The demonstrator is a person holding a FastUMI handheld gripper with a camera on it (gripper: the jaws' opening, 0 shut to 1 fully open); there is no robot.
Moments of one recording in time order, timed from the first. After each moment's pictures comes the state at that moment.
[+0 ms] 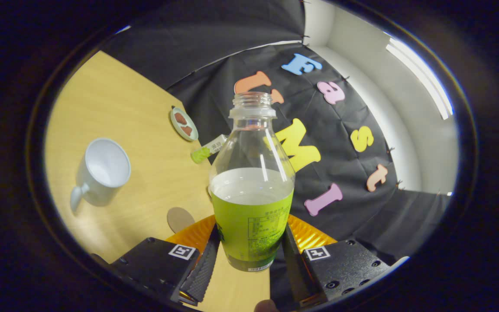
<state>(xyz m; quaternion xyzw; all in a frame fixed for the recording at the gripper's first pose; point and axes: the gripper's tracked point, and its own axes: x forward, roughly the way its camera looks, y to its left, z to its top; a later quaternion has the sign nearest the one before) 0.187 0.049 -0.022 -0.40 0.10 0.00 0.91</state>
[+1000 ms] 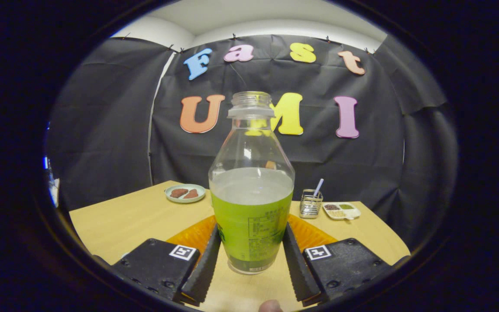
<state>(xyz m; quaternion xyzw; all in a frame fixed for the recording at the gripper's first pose) 0.273 0.045 -0.040 0.02 0.14 0.08 0.99</state>
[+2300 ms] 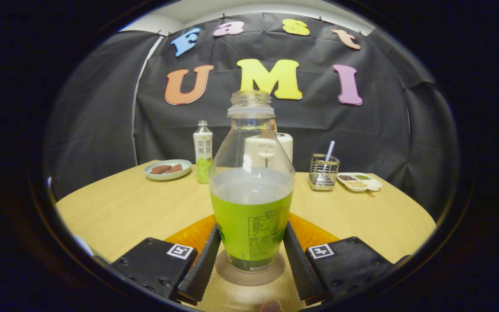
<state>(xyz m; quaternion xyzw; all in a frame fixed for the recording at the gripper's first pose) 0.347 0.053 -0.153 0.02 0.20 0.06 0.98</state>
